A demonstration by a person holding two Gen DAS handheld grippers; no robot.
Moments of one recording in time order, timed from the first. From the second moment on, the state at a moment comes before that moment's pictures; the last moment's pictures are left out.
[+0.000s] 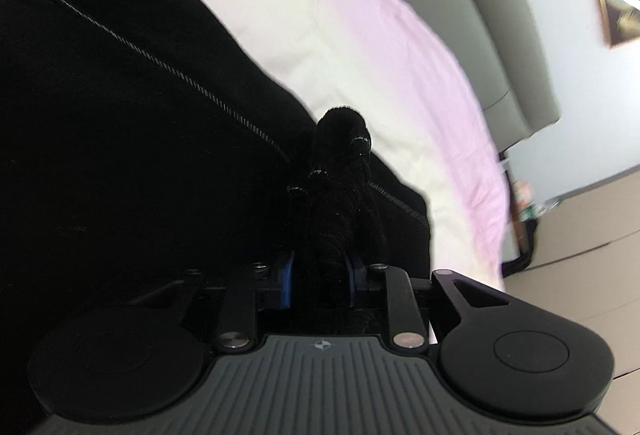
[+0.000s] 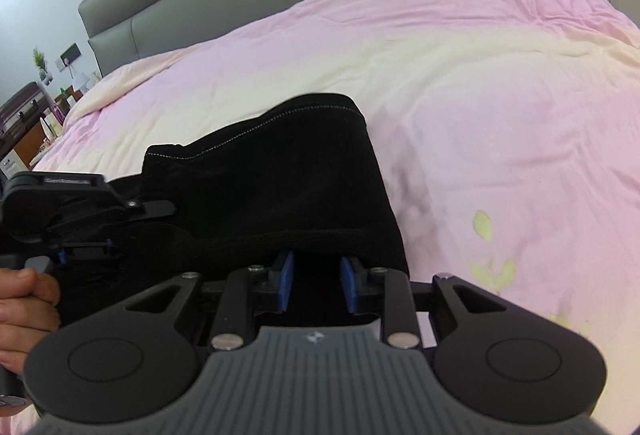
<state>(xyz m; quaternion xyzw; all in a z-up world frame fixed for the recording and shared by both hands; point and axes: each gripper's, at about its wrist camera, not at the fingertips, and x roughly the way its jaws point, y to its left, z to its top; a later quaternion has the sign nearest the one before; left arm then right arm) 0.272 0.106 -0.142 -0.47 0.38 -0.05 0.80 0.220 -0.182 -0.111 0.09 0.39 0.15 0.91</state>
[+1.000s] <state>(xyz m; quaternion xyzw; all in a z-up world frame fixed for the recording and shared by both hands) 0.191 0.132 -0.087 -0.31 0.30 -0.10 0.90 0.201 -0.113 -0.126 -0.03 0.36 0.24 0.90</state>
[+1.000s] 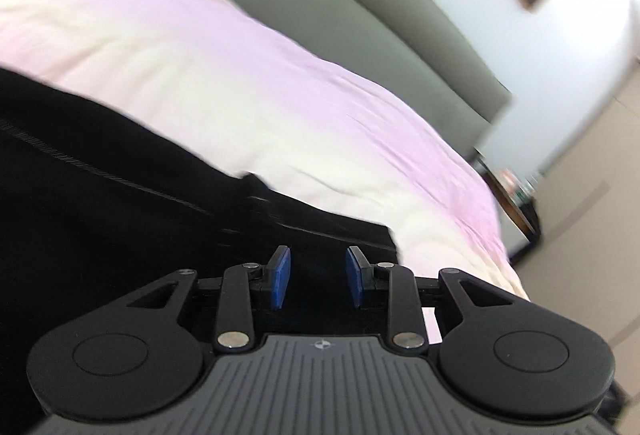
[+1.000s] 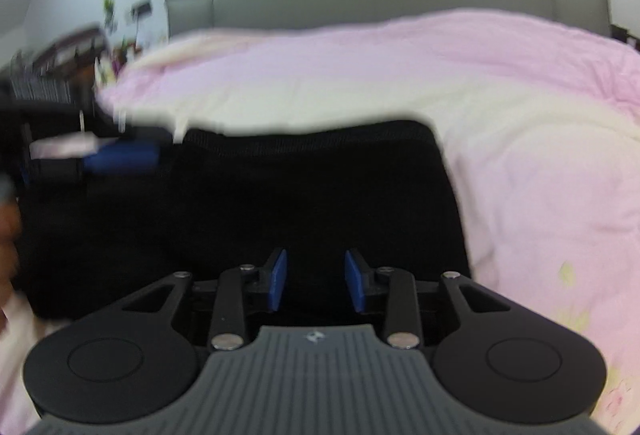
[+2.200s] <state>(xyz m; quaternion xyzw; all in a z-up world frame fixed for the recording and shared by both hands) 0.033 0.361 -0.110 -0.54 0.24 0.32 0.74 0.101 -0.031 -0.061 -0.05 0.28 0.31 0.91</state>
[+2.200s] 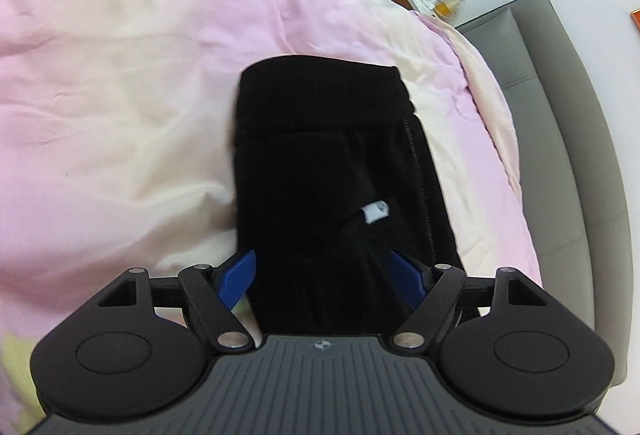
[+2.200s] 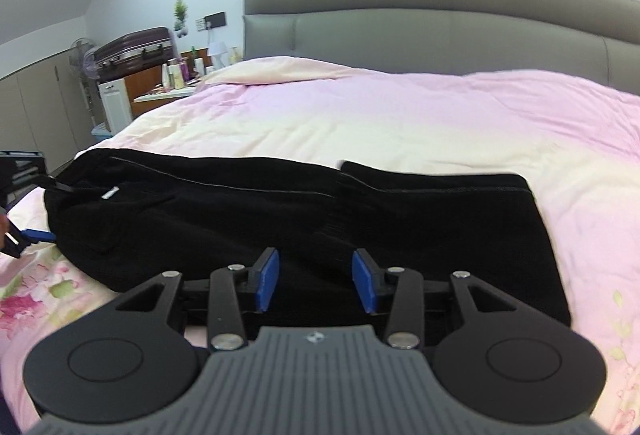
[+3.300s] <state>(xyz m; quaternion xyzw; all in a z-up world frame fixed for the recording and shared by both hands) 0.063 0.306 -0.066 -0.30 0.13 0.21 0.92 0.071 0.068 -0.097 -0.02 0.36 0.40 0.85</state>
